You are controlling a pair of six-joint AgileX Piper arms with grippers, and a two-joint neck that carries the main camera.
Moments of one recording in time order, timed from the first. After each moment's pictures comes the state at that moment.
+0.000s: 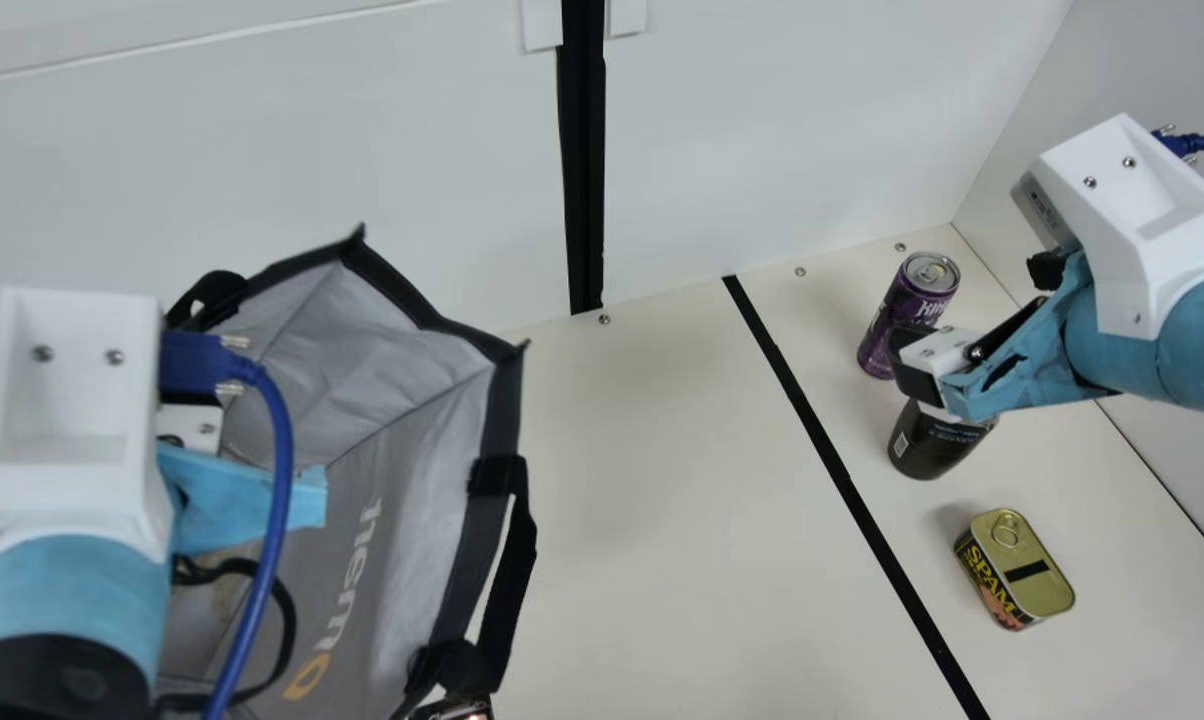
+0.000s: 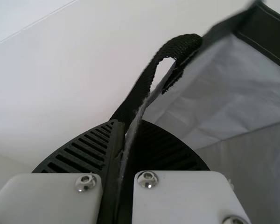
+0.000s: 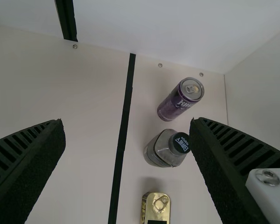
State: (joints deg) left arm -55.5 85.5 -95.0 53.5 69.9 -36.6; right arm -24.2 68.7 -91.0 13.1 69.9 -33.8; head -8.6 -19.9
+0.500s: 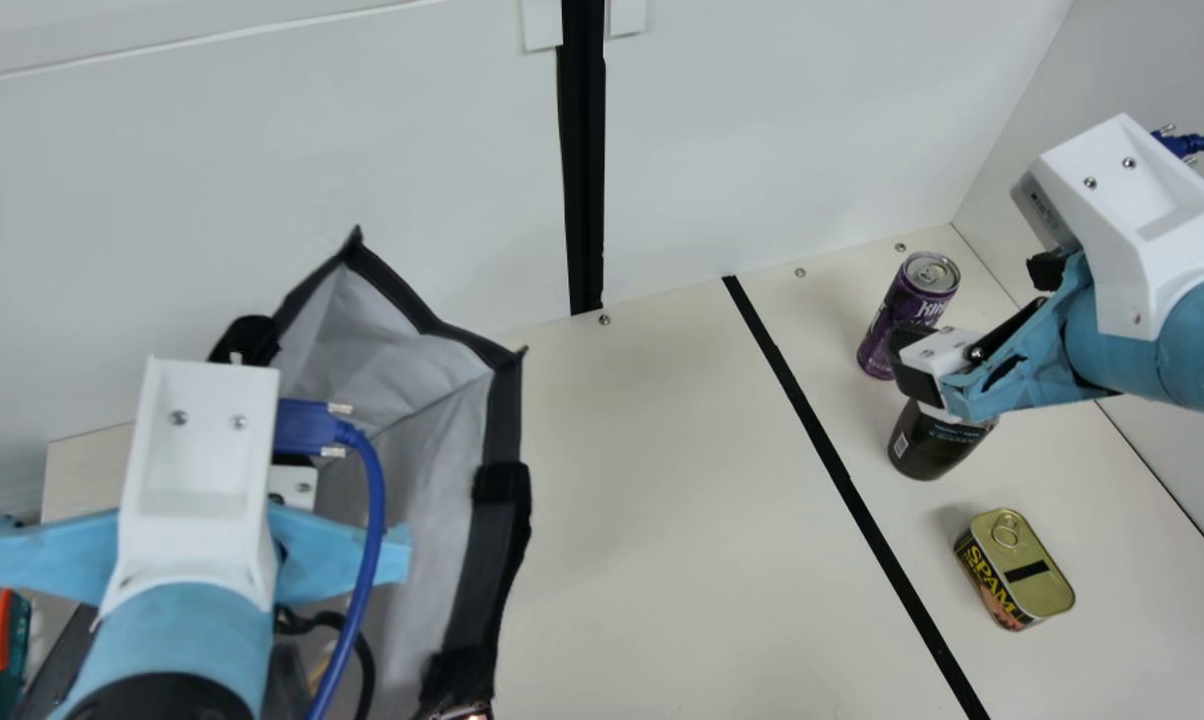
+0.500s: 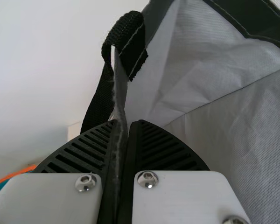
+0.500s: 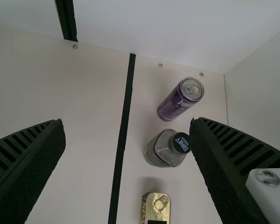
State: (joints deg) left arm -59.5 85.8 -90.8 49.2 69.9 -40.6; right arm -24.2 68.7 -91.0 13.1 69.9 -33.8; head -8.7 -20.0
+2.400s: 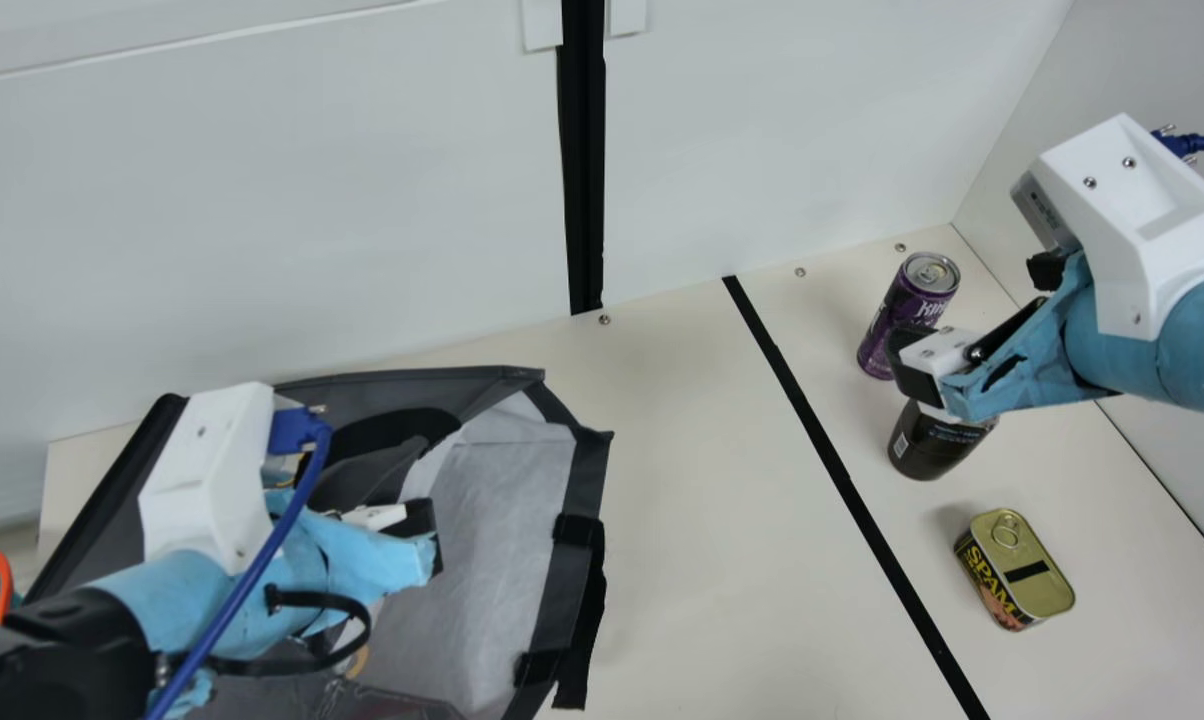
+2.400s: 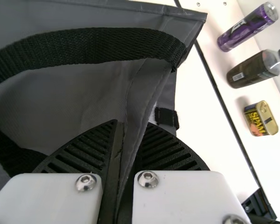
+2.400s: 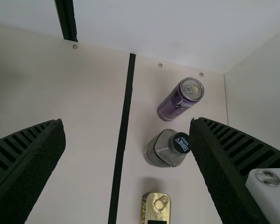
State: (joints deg) left arm -36.4 84.6 -81.6 -16.0 49.7 -14.3; right arm -24.2 68.7 -91.0 13.1 69.9 -33.8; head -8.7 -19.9
